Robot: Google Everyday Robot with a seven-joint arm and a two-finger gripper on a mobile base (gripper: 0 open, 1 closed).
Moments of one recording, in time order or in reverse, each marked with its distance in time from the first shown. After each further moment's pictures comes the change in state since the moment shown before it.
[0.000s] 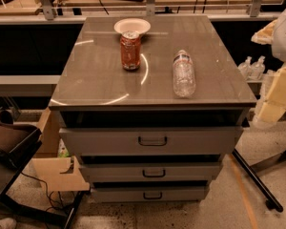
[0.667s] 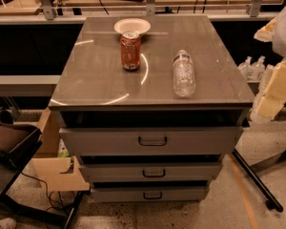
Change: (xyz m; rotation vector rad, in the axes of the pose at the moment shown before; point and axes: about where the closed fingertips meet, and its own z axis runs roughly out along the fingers) arm 0.002 -0.007 -0.001 0.003 0.000 0.050
